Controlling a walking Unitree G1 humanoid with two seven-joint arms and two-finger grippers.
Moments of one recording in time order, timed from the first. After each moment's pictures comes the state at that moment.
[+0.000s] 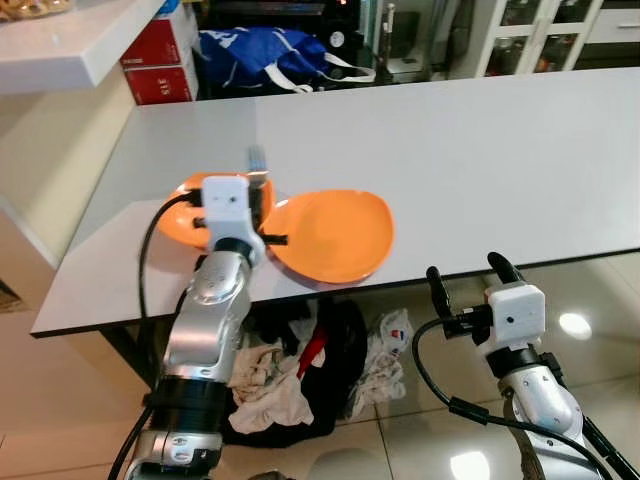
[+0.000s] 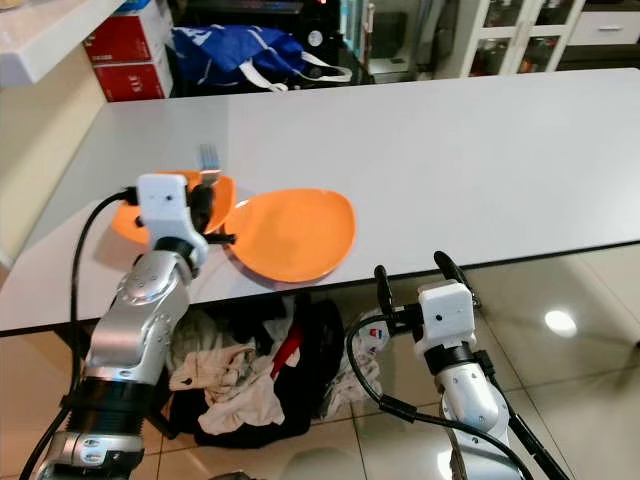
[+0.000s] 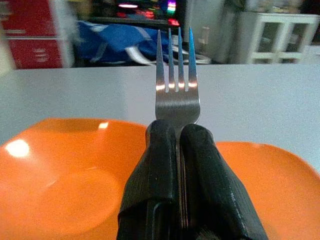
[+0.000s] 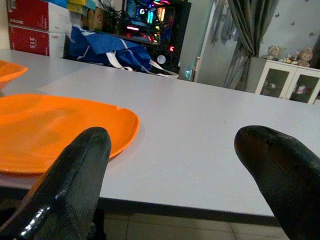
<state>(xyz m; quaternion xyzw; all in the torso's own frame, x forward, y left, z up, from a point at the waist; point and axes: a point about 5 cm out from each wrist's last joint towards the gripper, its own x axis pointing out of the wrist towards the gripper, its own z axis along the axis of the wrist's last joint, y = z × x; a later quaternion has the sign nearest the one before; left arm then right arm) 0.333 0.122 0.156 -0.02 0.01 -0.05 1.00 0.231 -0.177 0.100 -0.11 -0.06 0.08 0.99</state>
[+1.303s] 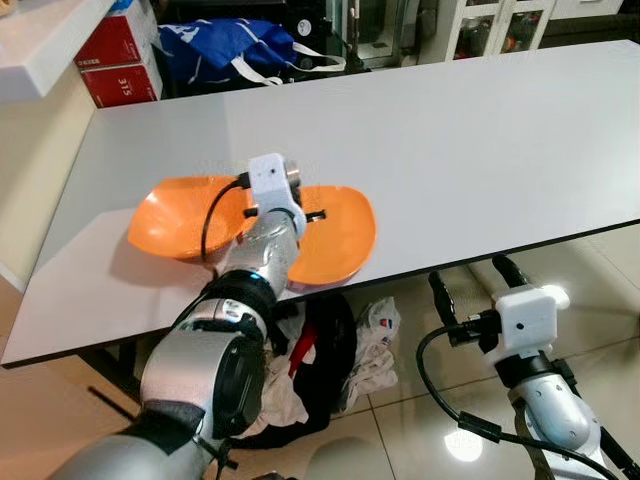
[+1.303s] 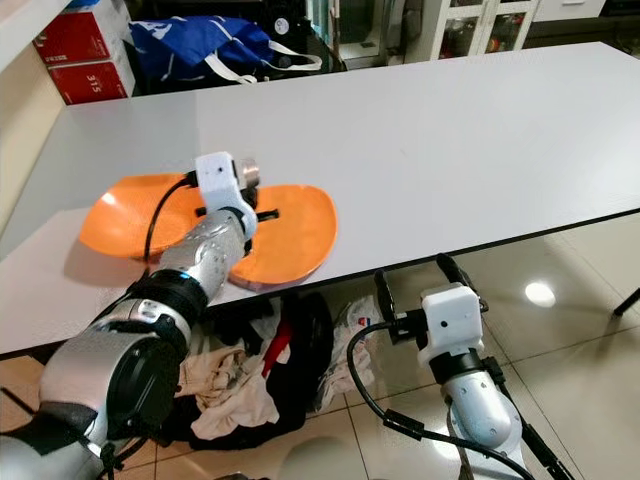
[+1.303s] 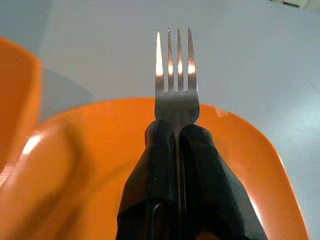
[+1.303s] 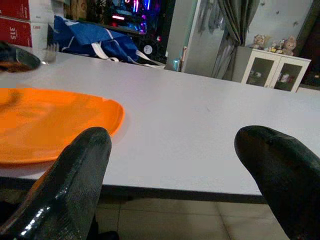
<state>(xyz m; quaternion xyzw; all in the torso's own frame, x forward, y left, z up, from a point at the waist) 0.394 0.083 0.140 -0.13 0.17 -0.01 0.98 0.216 -0.175 0.116 -0.12 -0.06 0.09 0.99</state>
